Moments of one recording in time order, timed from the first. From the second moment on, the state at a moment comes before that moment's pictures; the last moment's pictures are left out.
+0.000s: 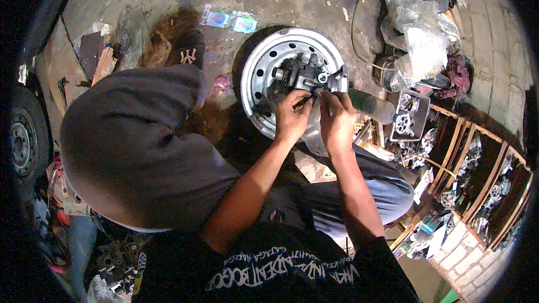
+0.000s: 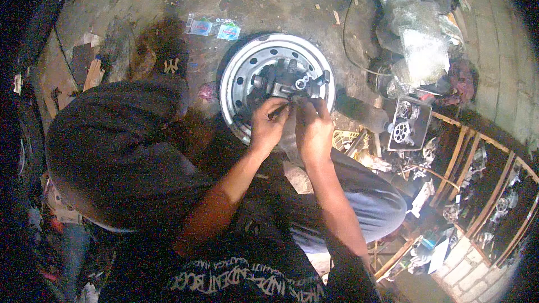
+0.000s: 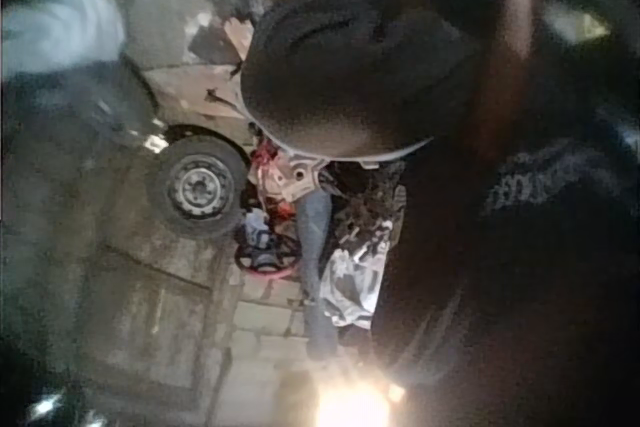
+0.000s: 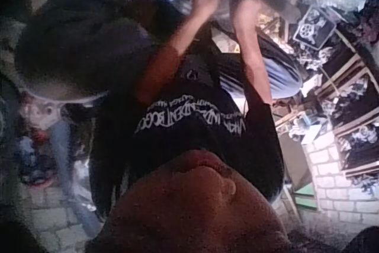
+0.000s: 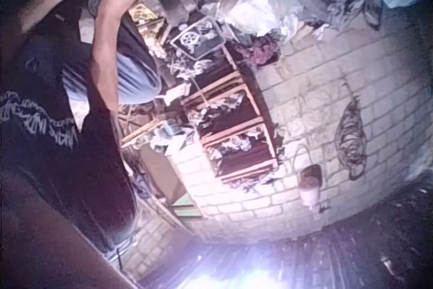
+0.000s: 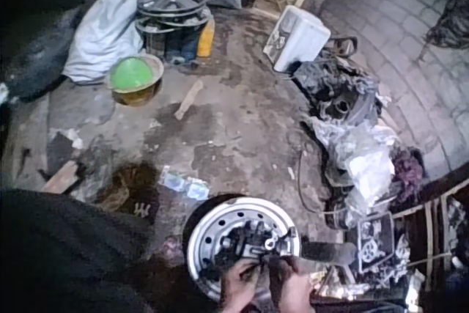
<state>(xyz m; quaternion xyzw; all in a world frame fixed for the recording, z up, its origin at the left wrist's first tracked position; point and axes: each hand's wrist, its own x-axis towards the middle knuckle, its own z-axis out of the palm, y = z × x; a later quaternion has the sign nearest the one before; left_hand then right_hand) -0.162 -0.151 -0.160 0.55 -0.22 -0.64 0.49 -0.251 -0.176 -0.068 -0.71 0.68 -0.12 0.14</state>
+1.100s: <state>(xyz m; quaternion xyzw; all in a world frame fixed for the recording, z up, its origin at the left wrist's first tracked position) -0.166 -0.152 -0.171 0.55 -0.25 -0.62 0.50 -0.248 -0.185 -0.053 -0.73 0.65 -0.09 0.19</state>
